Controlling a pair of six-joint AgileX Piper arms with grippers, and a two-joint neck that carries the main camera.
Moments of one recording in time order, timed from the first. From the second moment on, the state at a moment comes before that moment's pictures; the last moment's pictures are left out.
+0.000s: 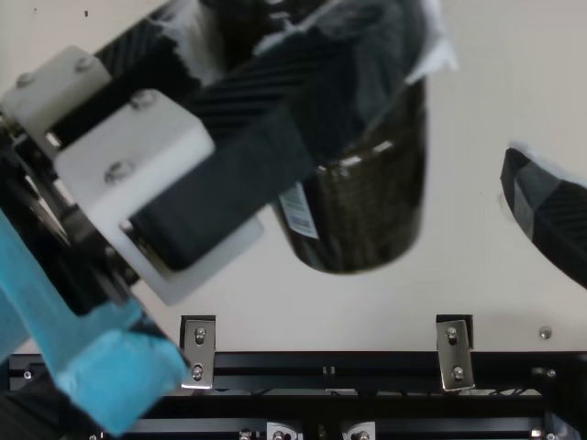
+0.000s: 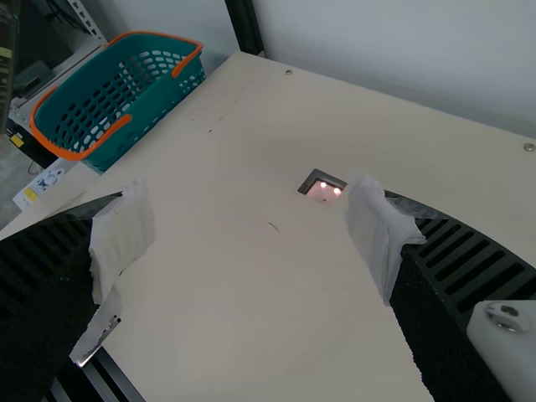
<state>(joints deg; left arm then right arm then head) -30.8 60.6 -74.5 -35.4 37.0 -16.4 -7.1 56.1 -66.9 46.9 69.9 -39.3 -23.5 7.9</state>
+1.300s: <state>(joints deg) -46.1 65.6 -83.0 -1.7 37.7 -57.9 -7.1 56.1 -66.9 46.8 69.9 -39.3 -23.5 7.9</state>
